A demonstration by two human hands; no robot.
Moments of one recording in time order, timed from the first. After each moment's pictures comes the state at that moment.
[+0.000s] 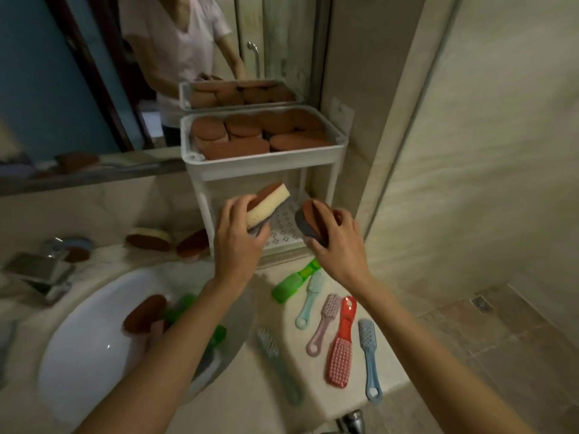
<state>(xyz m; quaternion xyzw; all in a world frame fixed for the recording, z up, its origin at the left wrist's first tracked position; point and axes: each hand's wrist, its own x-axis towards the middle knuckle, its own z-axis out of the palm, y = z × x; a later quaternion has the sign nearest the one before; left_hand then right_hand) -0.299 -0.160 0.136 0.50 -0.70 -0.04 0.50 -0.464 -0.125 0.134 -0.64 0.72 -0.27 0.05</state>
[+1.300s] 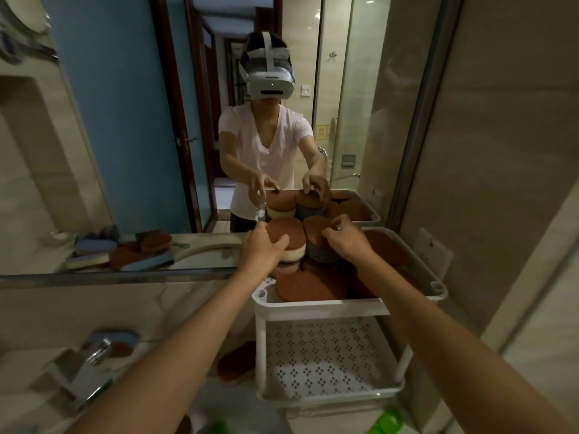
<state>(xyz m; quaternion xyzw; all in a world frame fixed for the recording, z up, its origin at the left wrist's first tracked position) -0.249 -0.355 0.249 0.66 -0.60 -0.22 0.39 -0.404 -0.372 0.263 -0.60 0.68 -0.32 0.26</state>
